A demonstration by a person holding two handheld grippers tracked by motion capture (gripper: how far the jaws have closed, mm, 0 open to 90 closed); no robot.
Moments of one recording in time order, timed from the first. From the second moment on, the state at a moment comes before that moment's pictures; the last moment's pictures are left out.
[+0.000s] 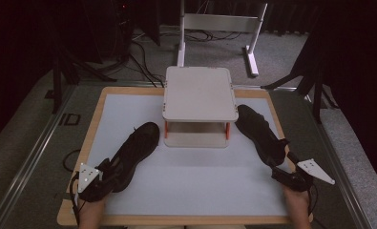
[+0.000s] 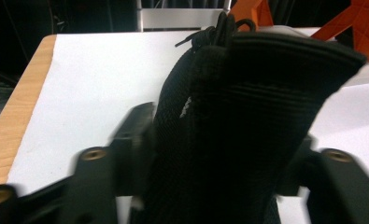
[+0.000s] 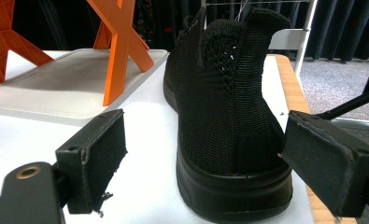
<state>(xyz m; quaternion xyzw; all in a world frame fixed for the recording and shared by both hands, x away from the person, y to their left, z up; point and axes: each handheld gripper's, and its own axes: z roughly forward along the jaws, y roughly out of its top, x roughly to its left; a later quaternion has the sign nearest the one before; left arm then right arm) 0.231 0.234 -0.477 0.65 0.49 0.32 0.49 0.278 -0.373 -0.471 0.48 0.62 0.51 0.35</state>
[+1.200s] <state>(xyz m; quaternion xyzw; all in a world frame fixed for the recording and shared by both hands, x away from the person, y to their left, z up) 0.186 0.175 -0.428 0.61 0.47 0.35 0.53 0.277 -0.377 -0.472 0.49 0.60 0.51 0.37</state>
